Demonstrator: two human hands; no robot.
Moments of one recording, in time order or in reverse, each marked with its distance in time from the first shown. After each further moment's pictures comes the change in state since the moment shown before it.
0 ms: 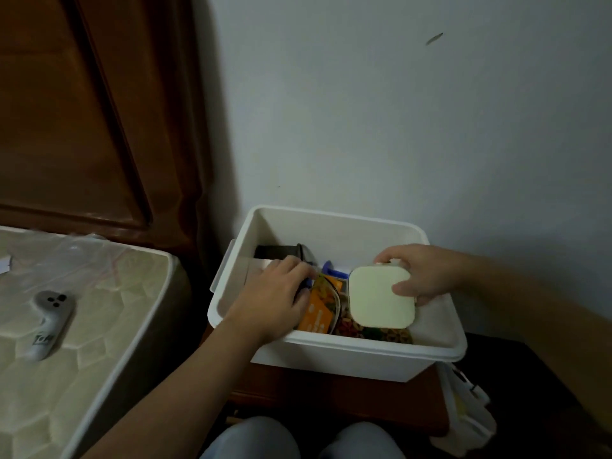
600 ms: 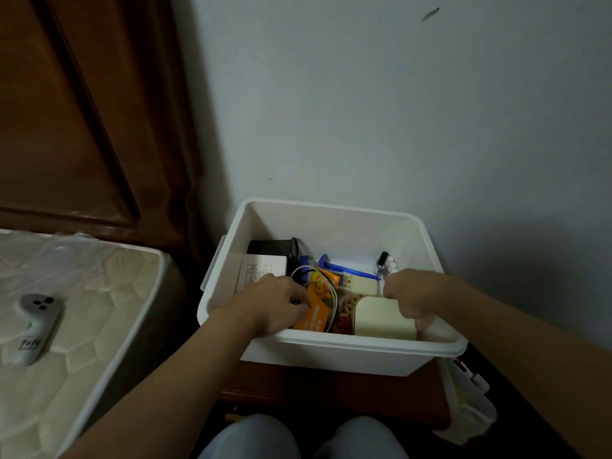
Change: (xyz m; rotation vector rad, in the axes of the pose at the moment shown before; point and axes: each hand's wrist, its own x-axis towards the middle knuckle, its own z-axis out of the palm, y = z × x) left_hand 0.018 -0.007 0.009 -0.085 -0.453 -0.124; right_hand 0.026 0.013 0.051 -0.633 -0.159 0.160
